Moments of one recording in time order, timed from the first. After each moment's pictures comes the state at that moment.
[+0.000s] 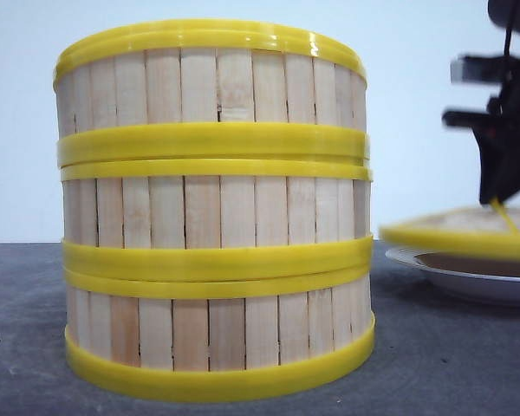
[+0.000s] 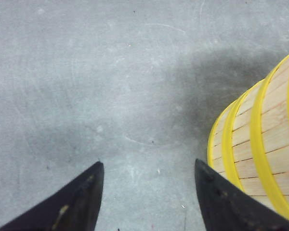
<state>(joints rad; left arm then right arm) -0.10 0.99 1.02 -0.82 0.15 0.04 0.13 1.43 1.04 -0.52 -0.10 0.05</state>
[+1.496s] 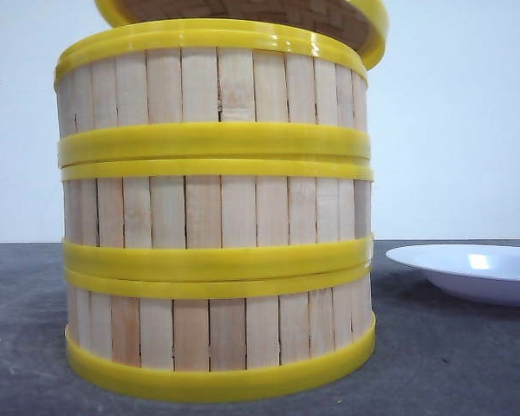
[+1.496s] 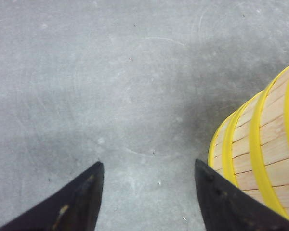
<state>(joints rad) -0.10 0.99 1.02 -0.78 0.15 0.04 0.75 1.52 1.68 -0.96 -0.23 0.00</state>
